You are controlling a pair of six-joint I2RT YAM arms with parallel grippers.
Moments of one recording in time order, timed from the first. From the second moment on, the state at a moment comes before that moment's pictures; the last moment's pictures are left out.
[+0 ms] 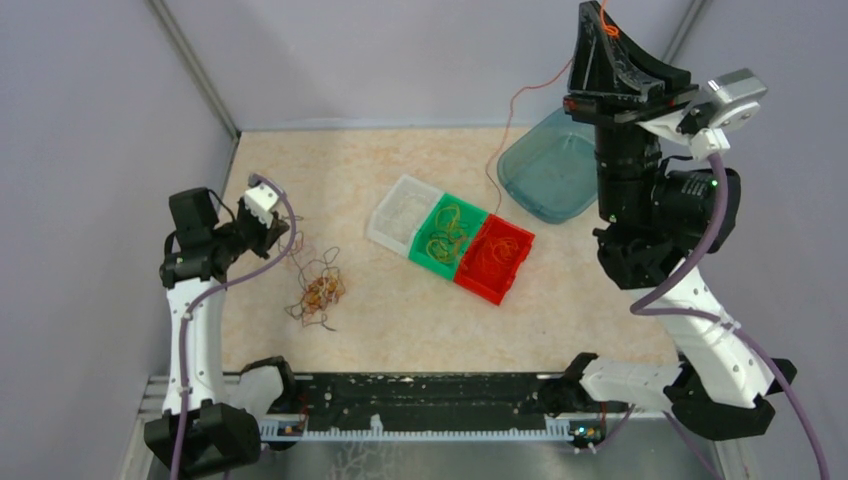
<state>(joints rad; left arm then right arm) 0.24 0.96 0.97 -0.65 0.71 0.71 0.81 1.08 1.59 0.53 0.25 -0.31</state>
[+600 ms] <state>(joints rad) 0.24 0.96 0.97 -0.67 0.71 0.71 0.81 1.01 1.18 0.55 0.30 -0.31</state>
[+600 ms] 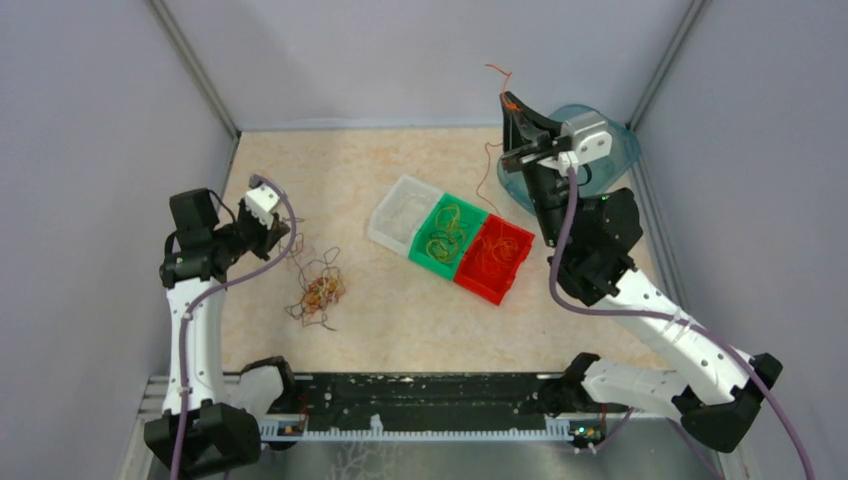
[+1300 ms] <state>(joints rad) 0.24 0.96 0.97 -0.68 0.71 0.72 0.73 0.91 0.88 0.55 0.36 -0.20</state>
